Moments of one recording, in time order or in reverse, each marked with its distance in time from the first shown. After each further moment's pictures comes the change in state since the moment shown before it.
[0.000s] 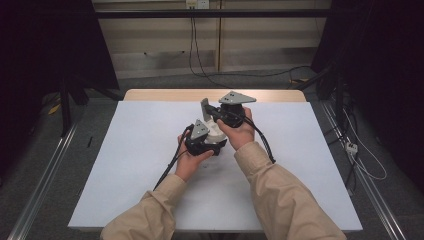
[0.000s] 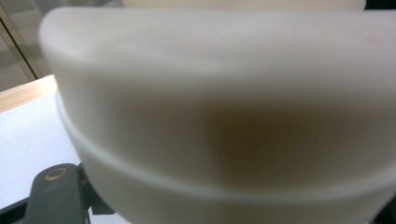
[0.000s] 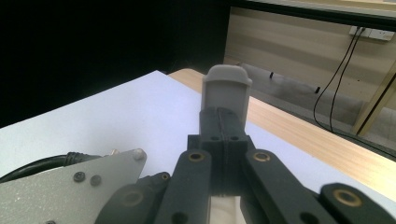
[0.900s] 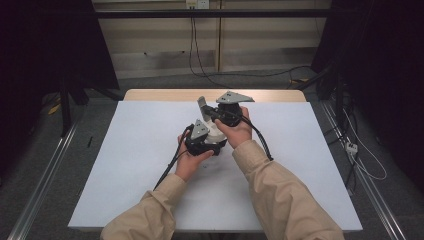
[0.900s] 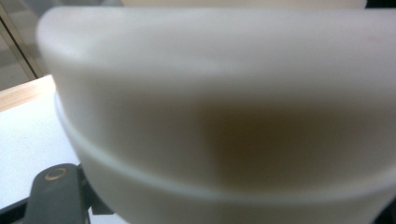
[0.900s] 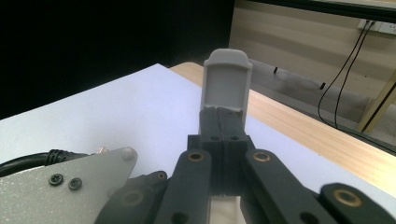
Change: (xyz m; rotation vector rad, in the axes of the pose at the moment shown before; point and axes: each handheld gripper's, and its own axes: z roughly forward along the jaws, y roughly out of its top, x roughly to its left) left arm 0.000 0.000 0.000 0.004 0.001 -0.005; right arm -0.003 -0.004 0.012 0.024 0.016 -0.005
